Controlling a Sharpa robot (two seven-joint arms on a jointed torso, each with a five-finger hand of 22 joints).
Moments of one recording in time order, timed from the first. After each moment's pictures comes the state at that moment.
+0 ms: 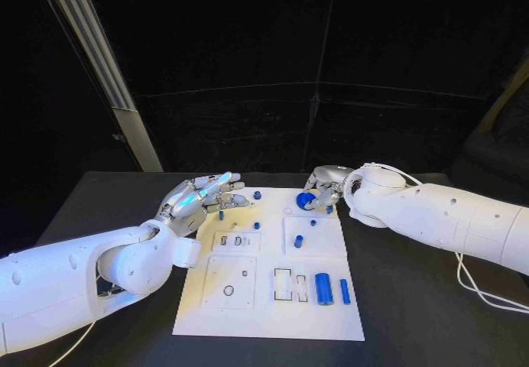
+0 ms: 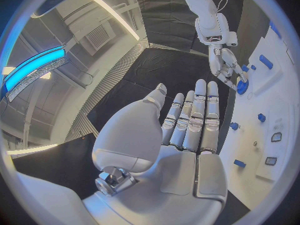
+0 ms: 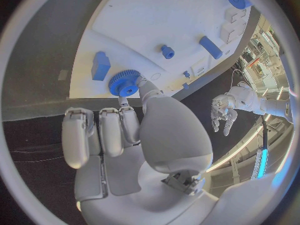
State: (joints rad) left arm 1.27 -0.91 -0.20 1.65 0.22 -0.13 0.57; left_hand 1.32 0.07 0.09 0.09 0.06 0.88 0.23 0.12 0.07 0.93 0.20 0.12 0.07 1.06 0.13 0.25 0.20 0.17 0.85 0.24 0.39 0.14; right arm 1.29 -0.60 -0.07 1.13 -1.44 -0.11 -0.17; right_hand 1.33 -0.06 0.08 0.09 0.22 0.85 0.17 0.09 0.08 1.39 0.08 1.44 1.31 1.46 -0.01 1.43 1.27 0.05 1.47 0.10 1.51 1.31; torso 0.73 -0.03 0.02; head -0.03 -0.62
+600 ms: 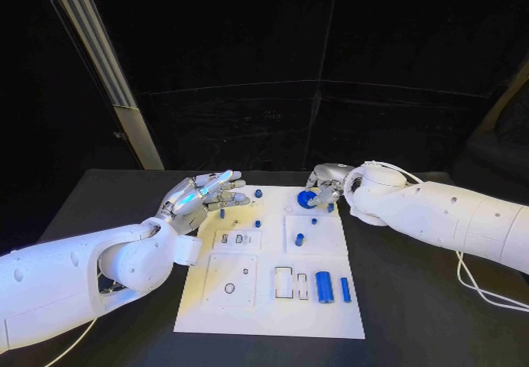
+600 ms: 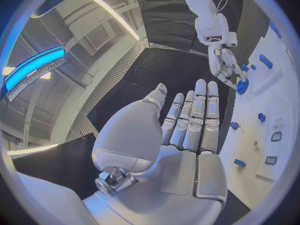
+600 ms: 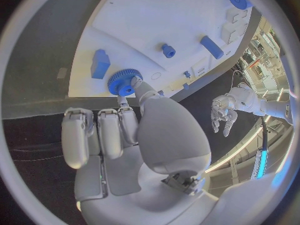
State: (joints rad) left arm 1.27 -0.91 -0.20 1.65 0.22 -0.13 0.57; left_hand 1.32 0.07 0.09 0.09 0.06 0.88 0.23 0.12 0.07 0.93 0.20 0.12 0.07 1.06 0.13 0.25 0.20 0.17 0.85 0.24 0.39 0.14; right arm 1.28 -0.59 -0.07 1.13 -1.46 -0.12 -0.16; right_hand 1.40 0.00 0.17 0.01 0.18 0.91 0.17 0.14 0.09 1.38 0.08 1.43 1.31 1.47 0.00 1.44 1.28 0.05 1.47 0.11 1.51 1.31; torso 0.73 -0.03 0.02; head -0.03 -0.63
